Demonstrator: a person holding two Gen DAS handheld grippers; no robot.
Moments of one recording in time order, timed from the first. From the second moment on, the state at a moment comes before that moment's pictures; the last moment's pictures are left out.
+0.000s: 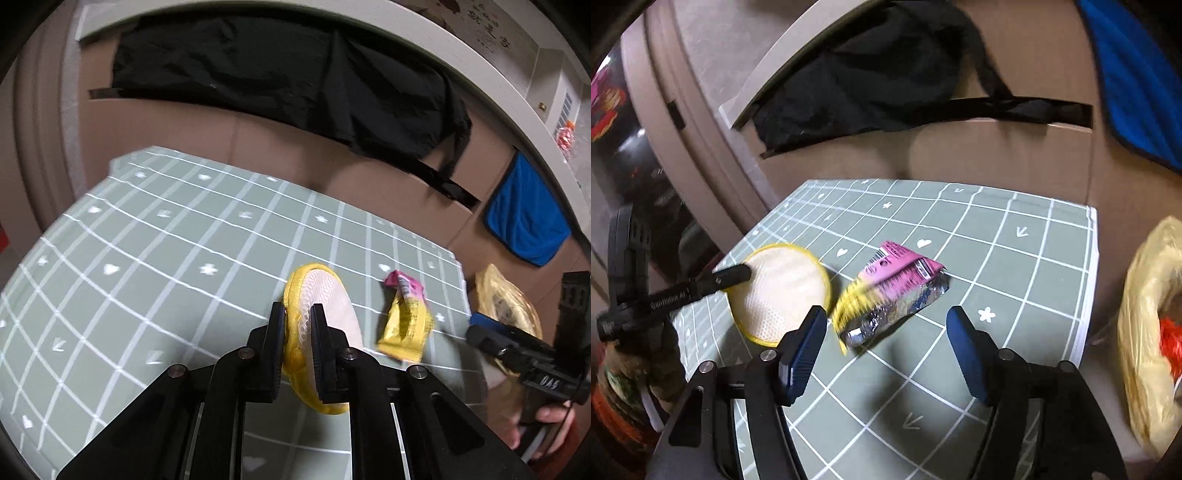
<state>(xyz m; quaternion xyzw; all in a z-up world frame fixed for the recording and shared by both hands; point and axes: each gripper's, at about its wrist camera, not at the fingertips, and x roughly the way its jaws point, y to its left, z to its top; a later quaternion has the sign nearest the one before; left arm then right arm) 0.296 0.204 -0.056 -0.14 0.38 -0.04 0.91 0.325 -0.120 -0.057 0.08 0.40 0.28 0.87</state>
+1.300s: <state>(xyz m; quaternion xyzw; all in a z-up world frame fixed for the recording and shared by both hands) 0.294 0.194 -0.063 -0.21 0.40 -0.12 0.88 0.328 -0.043 -0.098 0.06 0.46 0.33 0.82</state>
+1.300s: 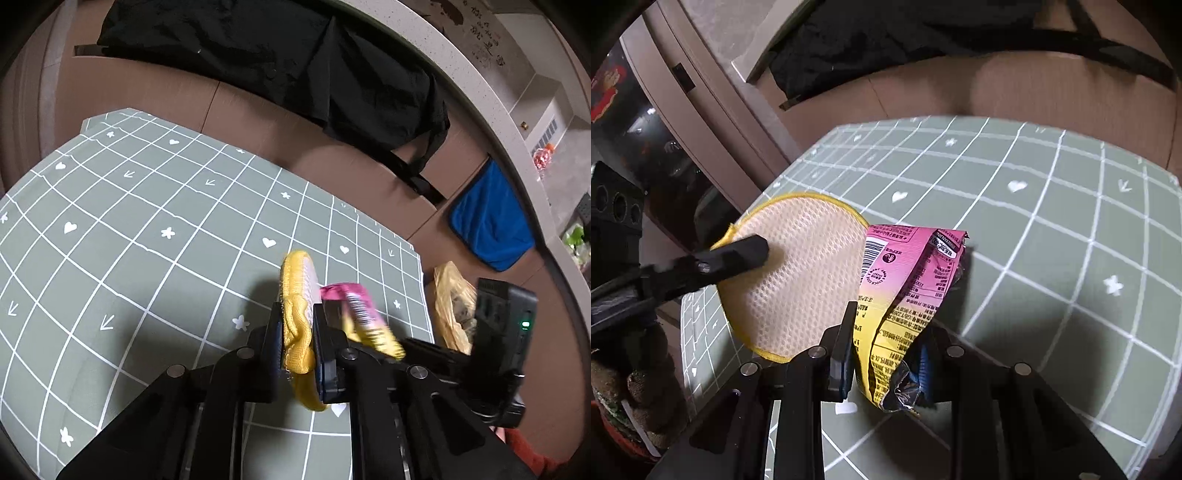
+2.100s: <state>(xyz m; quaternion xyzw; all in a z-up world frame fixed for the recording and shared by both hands) 0.299 -0.013 0.093 -0.04 0.18 -0.18 0.97 0.287 -0.253 0.074 0.01 0.24 0.18 0.95</state>
